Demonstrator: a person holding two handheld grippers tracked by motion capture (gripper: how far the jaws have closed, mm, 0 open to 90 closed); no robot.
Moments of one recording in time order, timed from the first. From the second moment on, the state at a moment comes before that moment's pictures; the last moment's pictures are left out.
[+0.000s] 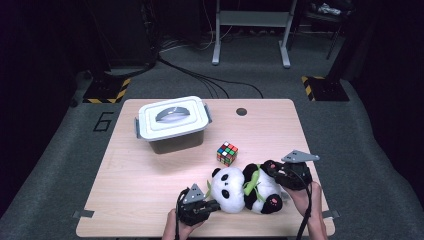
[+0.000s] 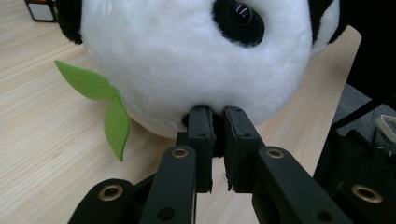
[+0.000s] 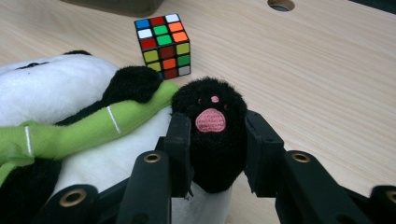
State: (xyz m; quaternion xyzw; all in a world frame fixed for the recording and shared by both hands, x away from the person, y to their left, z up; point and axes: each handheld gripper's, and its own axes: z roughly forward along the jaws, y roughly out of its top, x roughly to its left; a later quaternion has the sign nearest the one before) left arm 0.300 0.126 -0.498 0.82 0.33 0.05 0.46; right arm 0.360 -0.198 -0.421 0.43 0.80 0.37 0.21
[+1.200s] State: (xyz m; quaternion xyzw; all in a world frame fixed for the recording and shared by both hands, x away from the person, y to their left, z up) left arm 0.318 0.175 -0.472 0.80 0.38 0.08 0.46; right arm 0.332 -0.255 -0.427 0.50 0.73 0.41 0.23
